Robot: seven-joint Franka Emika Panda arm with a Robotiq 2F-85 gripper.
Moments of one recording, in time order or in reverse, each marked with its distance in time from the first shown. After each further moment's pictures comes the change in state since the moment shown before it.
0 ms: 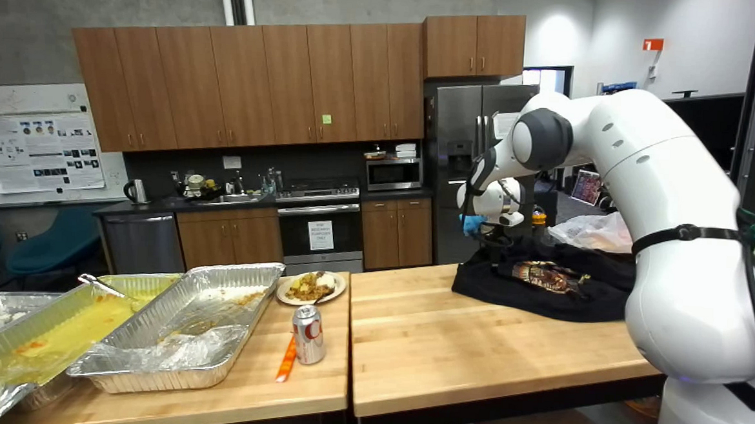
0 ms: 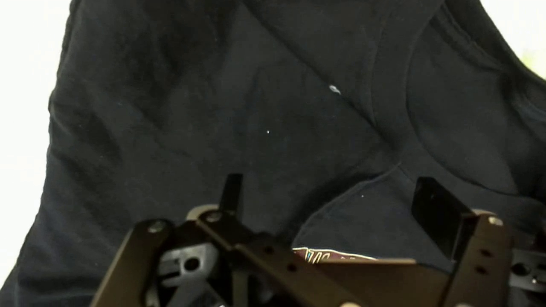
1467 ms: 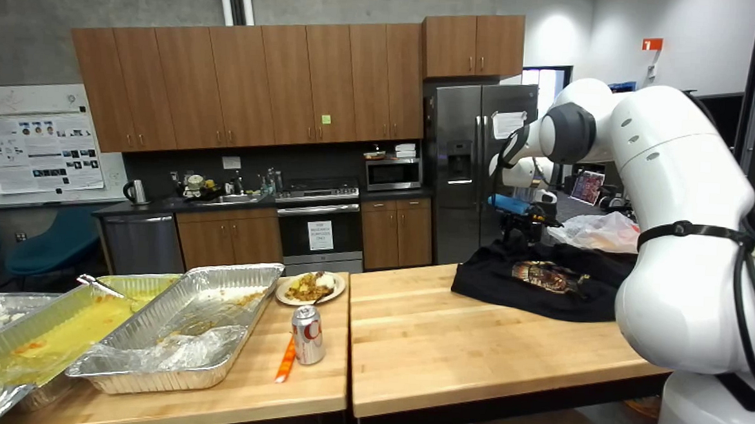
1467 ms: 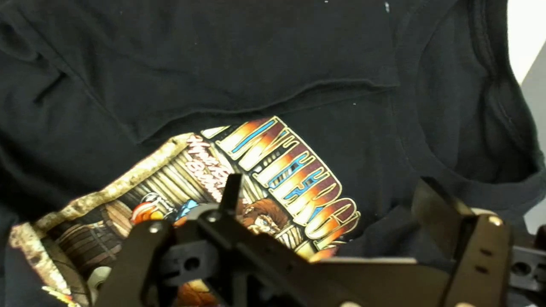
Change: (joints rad) arm -0.203 -0.019 0.053 0.151 0.100 -0.229 -0.782
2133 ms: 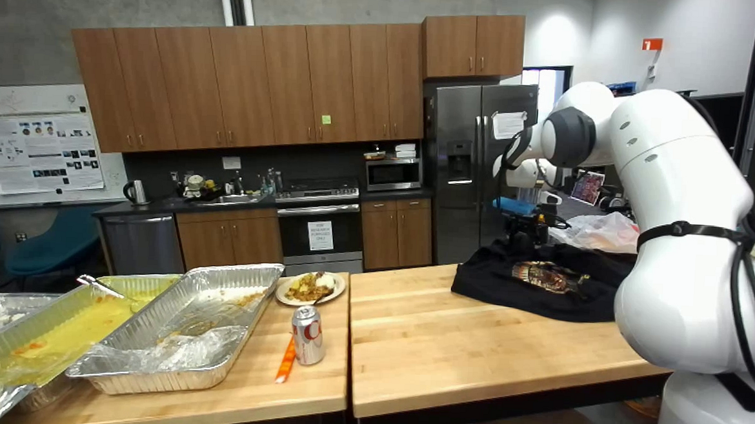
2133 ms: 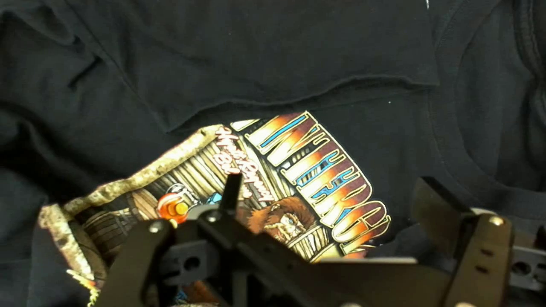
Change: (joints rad) arm -0.021 0.020 -0.006 0.029 -0.015 -0.079 -0.049
